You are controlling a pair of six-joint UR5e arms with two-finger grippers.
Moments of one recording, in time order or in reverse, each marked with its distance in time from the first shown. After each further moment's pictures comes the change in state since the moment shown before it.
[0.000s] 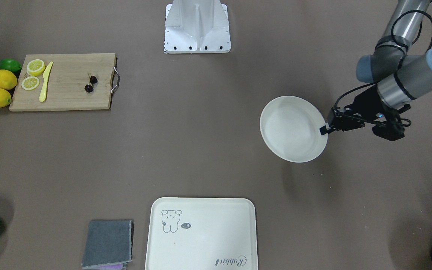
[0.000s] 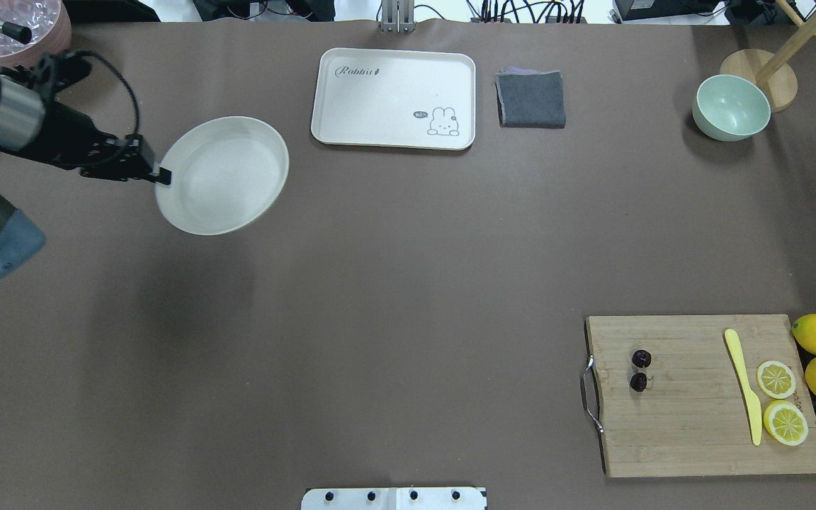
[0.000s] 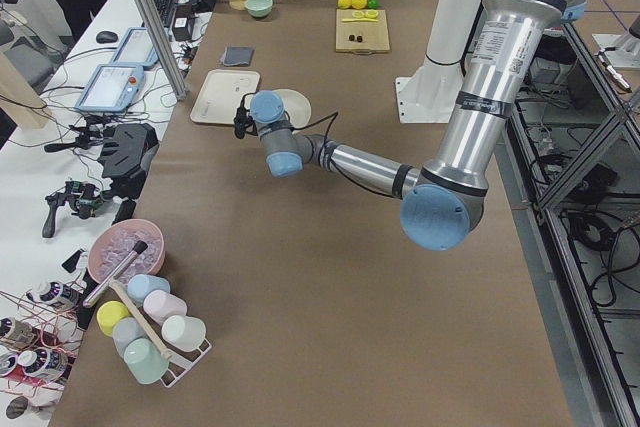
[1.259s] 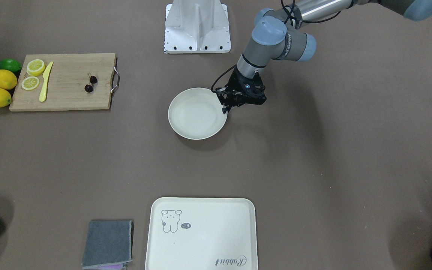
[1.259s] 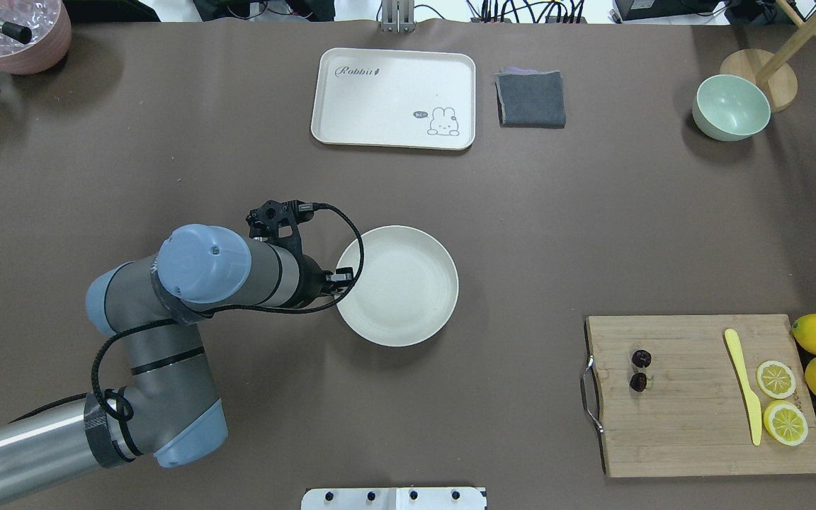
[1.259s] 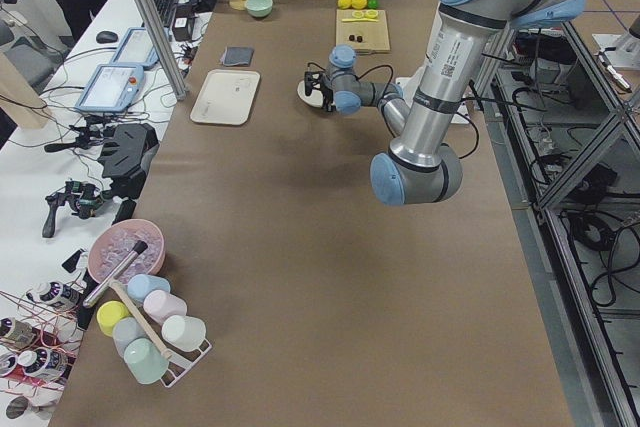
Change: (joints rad) left arm 0.508 -0.170 -0.111 0.358 0.616 -0.193; right arm 0.000 0.018 -0.001 0.000 0.000 0.008
